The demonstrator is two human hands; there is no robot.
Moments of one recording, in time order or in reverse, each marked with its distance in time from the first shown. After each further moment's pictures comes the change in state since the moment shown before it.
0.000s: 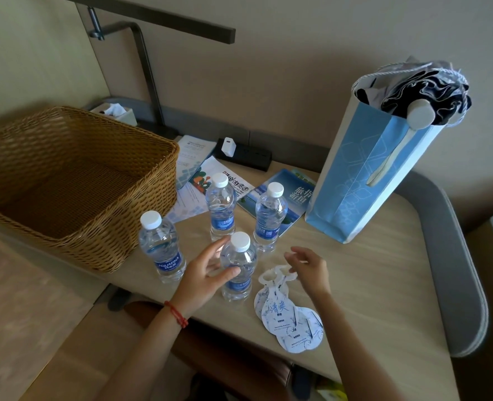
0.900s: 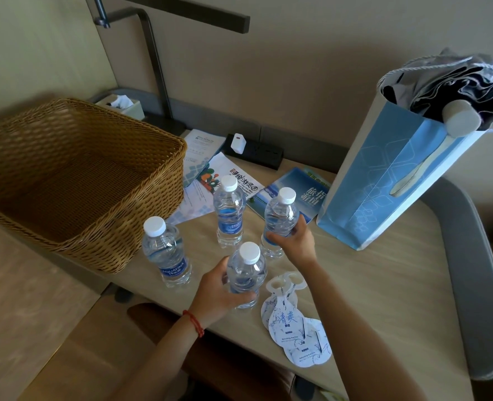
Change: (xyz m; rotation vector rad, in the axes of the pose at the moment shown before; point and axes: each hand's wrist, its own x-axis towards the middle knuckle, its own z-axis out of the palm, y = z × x) left_hand 0.013 -0.037 0.017 0.040 0.021 -0.067; right_hand 0.057 -0.046 0.044 -0.019 -0.104 -0.144
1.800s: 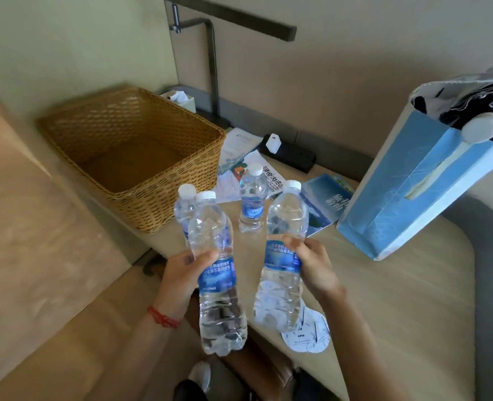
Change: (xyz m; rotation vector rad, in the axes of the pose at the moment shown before) left_hand -0.088 0.071 -0.022 -0.453 0.443 -0.097; right_hand -0.098 -0.050 -0.035 0.443 -0.460 0.009
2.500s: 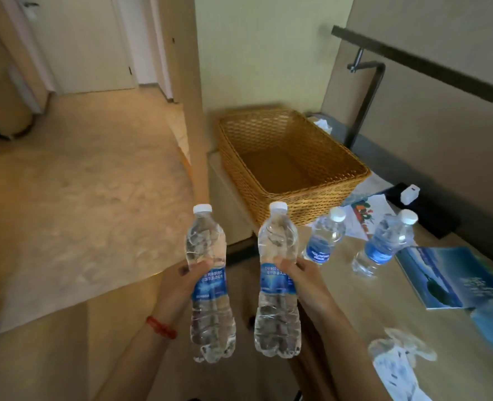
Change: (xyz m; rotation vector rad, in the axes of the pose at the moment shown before) left_hand -0.093 0.018 -0.188 0.024 0.602 0.041; right_hand -0.017 0.013 0.208 -0.187 -0.460 0.147
